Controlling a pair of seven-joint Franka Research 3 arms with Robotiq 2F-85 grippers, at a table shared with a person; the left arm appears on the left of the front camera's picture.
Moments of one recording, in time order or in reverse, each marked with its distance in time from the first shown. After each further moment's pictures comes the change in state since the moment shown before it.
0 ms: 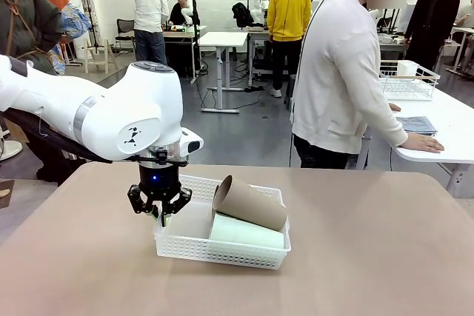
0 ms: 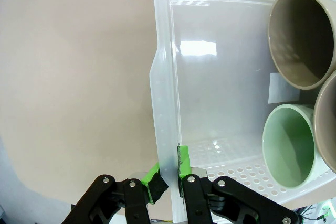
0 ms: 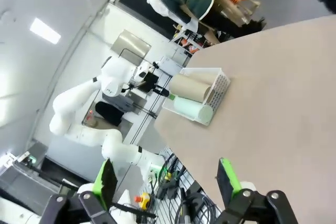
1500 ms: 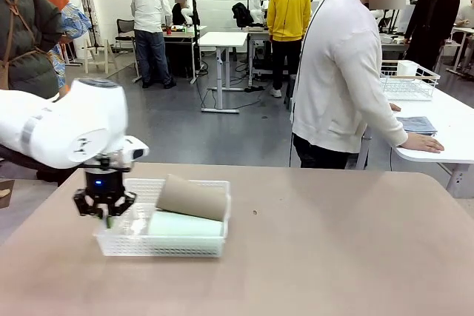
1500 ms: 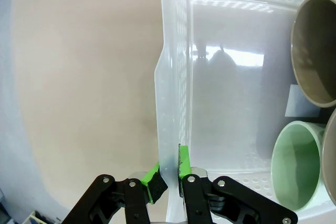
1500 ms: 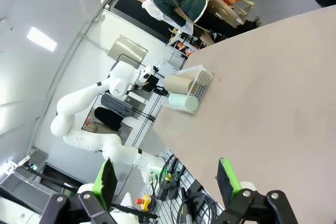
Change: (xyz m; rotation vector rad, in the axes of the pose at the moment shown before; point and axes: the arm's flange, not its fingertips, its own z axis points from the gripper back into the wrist) left arm 0.029 0.133 -0.051 0.071 0.024 0.081; right arm -0.007 -0.003 0.008 -0.011 -0.010 -0.025
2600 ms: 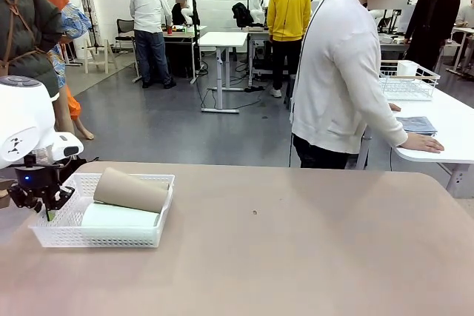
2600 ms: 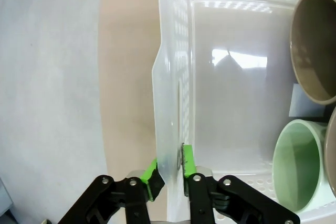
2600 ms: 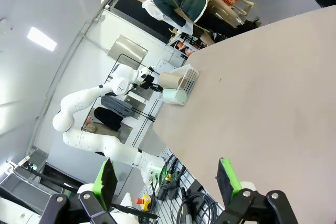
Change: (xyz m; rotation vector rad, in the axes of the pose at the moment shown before) left arm 0.027 0.142 -0.027 0.037 -0.043 -0.029; right arm 0.000 0.000 0.000 0.000 0.000 0.000
